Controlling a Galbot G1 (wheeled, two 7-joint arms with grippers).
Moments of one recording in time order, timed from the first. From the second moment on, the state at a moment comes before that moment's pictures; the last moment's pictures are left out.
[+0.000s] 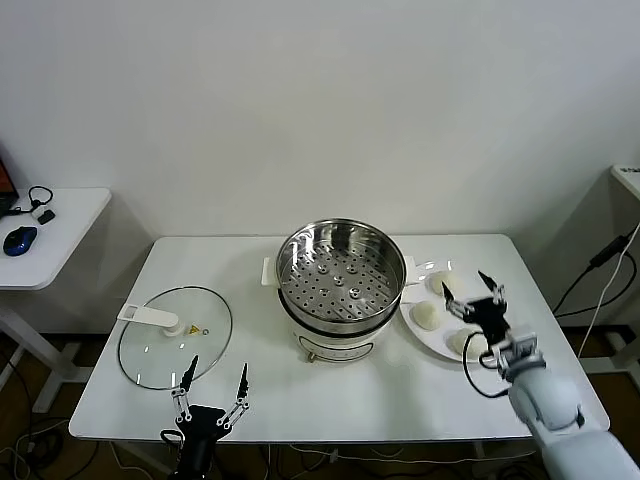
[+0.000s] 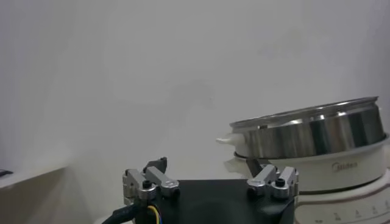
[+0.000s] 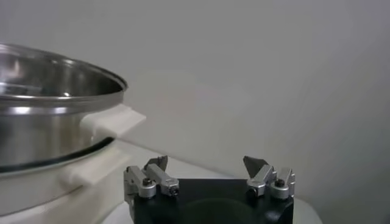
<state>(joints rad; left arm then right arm) 1.80 -1.61 -0.57 -1.91 0.20 -0.55 0.07 -1.00 0.78 0.29 1.65 0.32 -0.27 -0.11</state>
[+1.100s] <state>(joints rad) 1.82 -1.61 -0.57 -1.90 0.25 -0.57 0.06 0.33 0.65 -1.14 1.05 0.24 -0.09 -0.99</state>
